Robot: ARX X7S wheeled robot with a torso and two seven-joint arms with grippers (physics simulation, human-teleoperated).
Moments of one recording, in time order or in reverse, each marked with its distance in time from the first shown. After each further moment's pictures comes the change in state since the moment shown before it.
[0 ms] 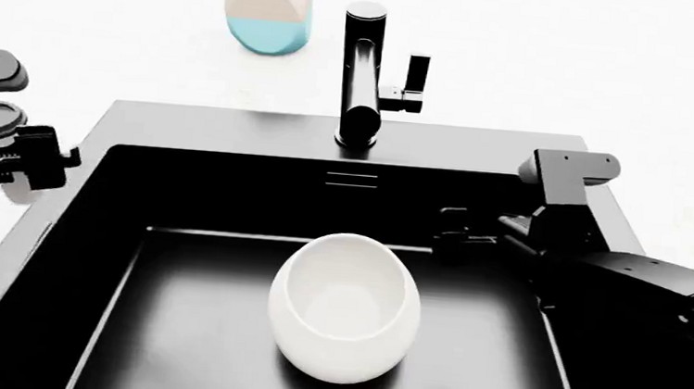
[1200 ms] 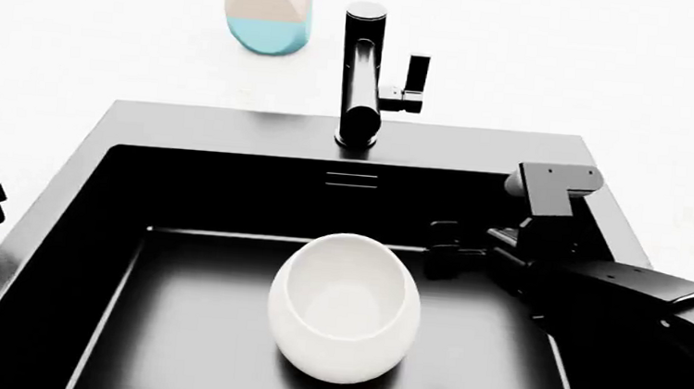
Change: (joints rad) left arm 0.127 -0.087 -0.090 -0.258 0.033 0.210 -0.111; right arm -0.023 0.004 -0.041 0.022 0.025 -0.023 0.012
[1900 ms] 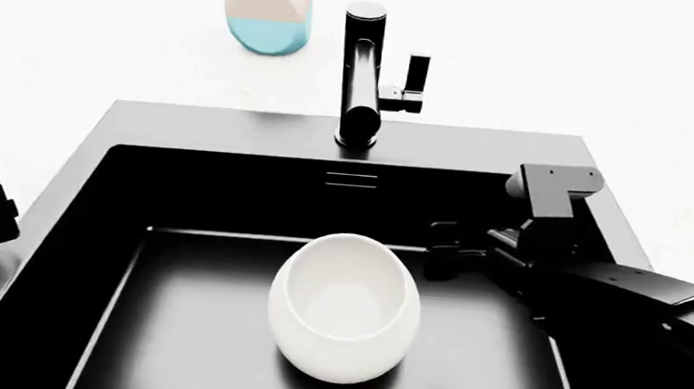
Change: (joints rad) left arm 0.076 0.044 -0.109 0.210 -0.092 -0.161 -0.063; right arm -0.008 0.011 -0.006 0.000 0.019 -0.019 0.002
